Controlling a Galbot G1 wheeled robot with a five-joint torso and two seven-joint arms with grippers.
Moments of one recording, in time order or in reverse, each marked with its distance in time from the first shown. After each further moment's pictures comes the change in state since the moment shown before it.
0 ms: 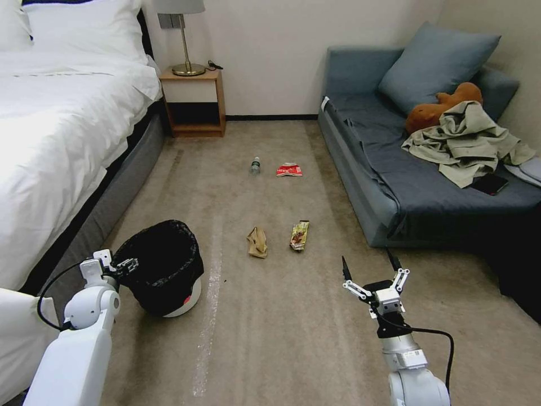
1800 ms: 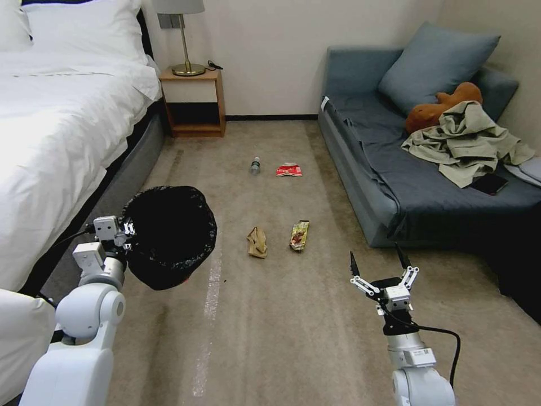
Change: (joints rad) left arm 0.187 -0.055 -0.027 -0.494 0.119 -0.106 0.035; right arm 0.011 0.000 0.022 0.003 0.058 -0.008 -0.002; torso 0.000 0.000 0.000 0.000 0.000
